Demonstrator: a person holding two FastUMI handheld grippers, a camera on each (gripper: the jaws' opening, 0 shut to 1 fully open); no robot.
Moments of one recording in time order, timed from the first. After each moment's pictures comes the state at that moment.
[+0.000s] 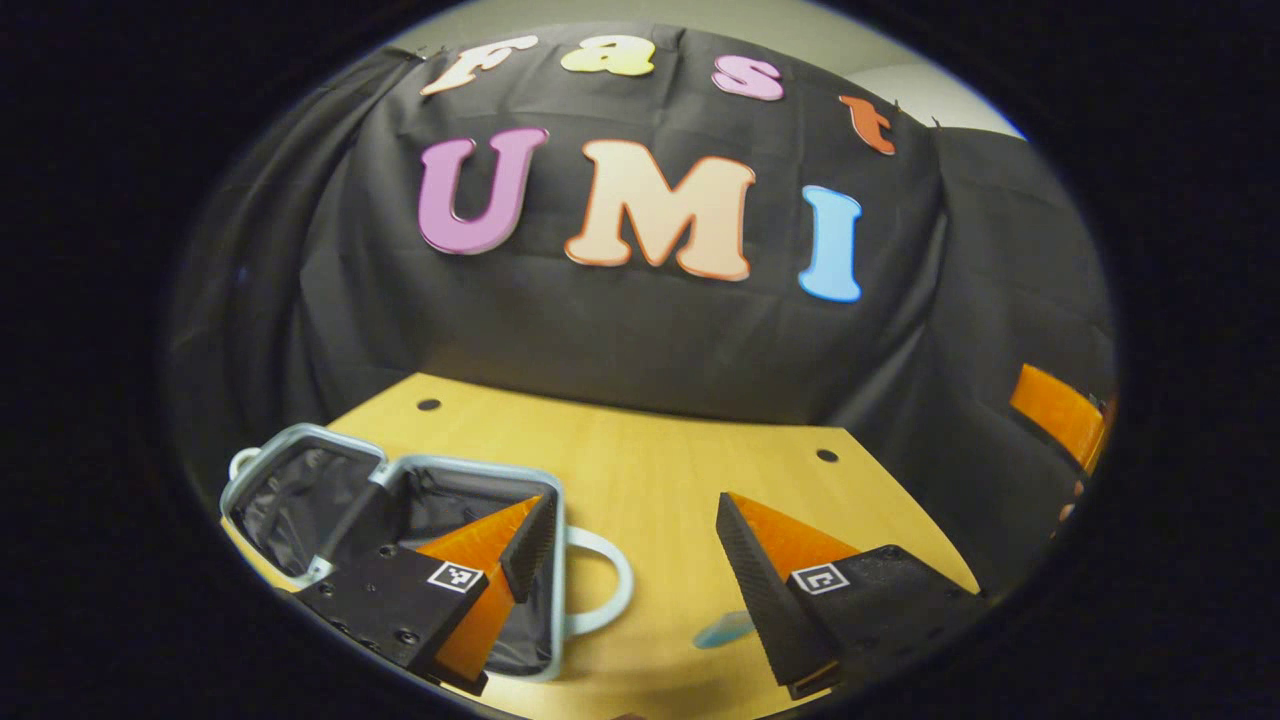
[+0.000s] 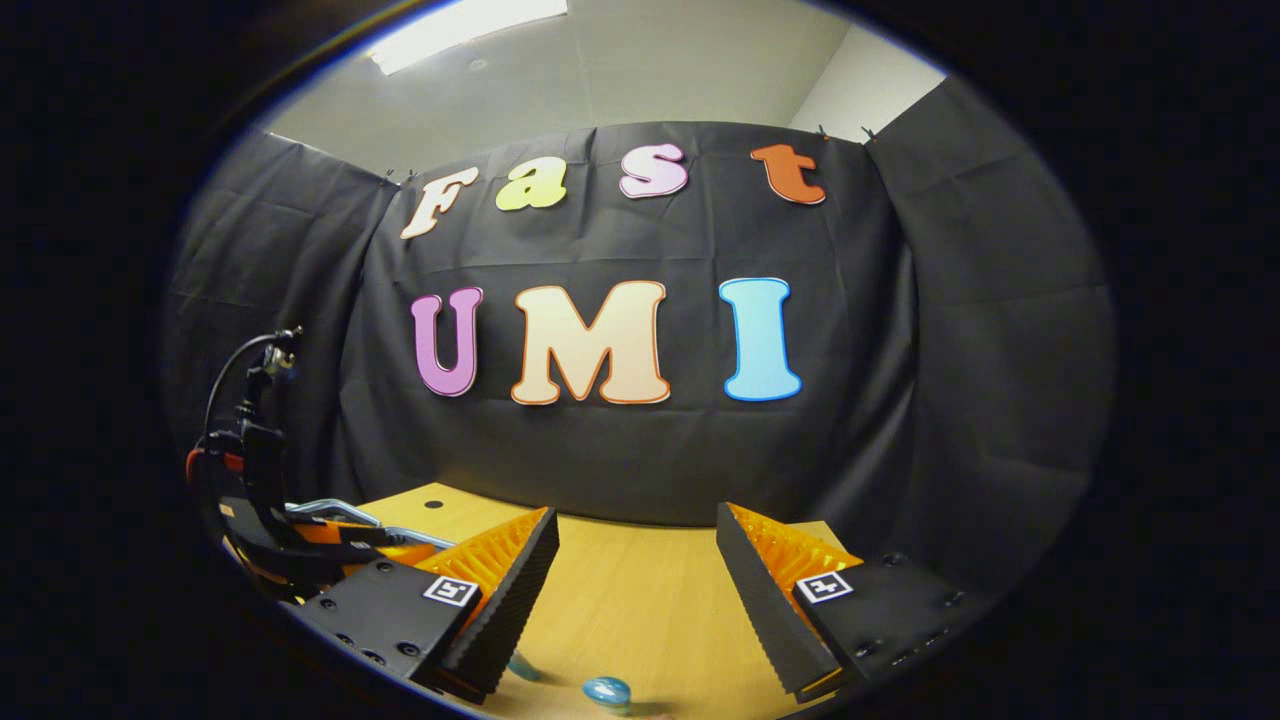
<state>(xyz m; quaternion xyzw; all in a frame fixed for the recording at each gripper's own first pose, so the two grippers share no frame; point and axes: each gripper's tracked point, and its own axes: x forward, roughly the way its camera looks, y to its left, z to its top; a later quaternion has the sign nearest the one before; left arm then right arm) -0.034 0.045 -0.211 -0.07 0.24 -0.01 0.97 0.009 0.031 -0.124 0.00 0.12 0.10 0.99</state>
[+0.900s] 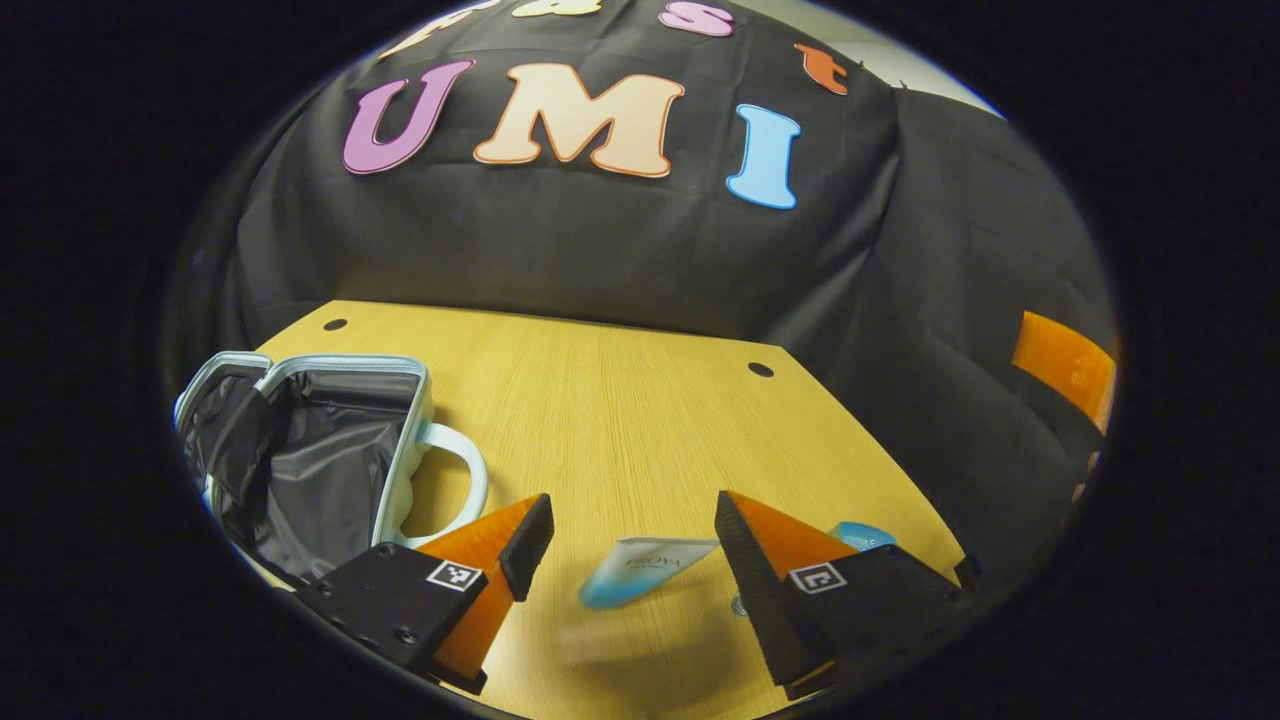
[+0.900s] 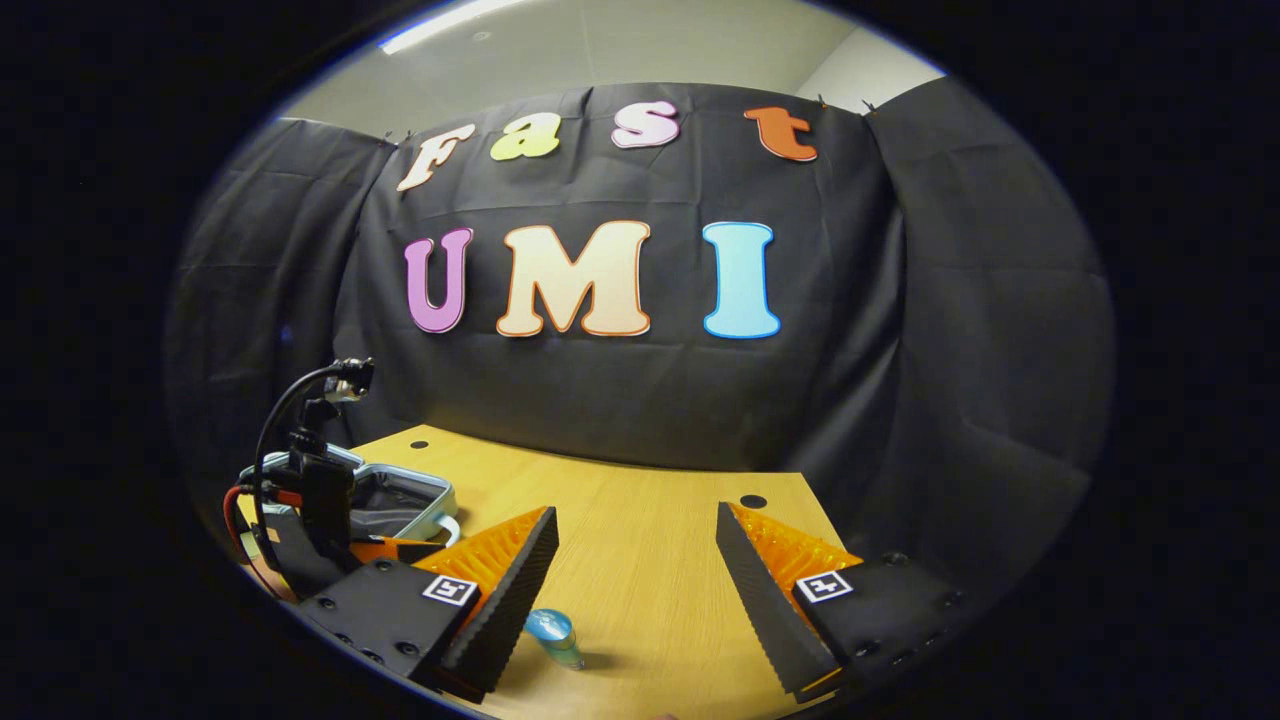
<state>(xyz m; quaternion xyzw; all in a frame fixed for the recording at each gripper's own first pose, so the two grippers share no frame) -0.058 -0.044 -0.296 -0.09 0.32 -0.09 0.94 -0.024 -0.008 -0.180 -0.03 0.18 0.10 0.98</state>
